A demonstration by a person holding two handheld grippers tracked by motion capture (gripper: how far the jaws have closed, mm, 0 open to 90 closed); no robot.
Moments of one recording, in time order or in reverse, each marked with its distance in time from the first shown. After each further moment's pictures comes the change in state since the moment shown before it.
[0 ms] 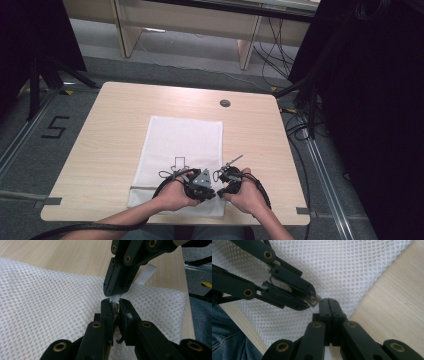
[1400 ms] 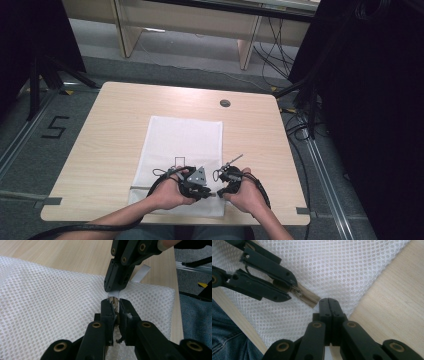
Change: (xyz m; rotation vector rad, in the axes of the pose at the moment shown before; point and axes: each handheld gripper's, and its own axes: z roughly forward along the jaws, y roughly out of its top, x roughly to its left) left arm 0.002 -0.001 -0.018 -0.001 -0.003 0.002; right arm 0.001 0.001 -0.001 0.022 0.011 0.032
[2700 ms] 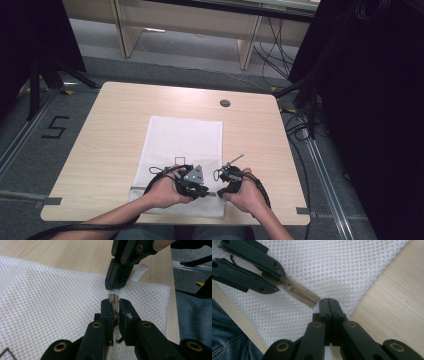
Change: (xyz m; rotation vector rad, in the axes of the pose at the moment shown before) left arm 0.002 0.000 -0.010 -0.006 -0.009 0.001; right arm -0.002 -0.001 0.001 -0.020 0.000 -0.001
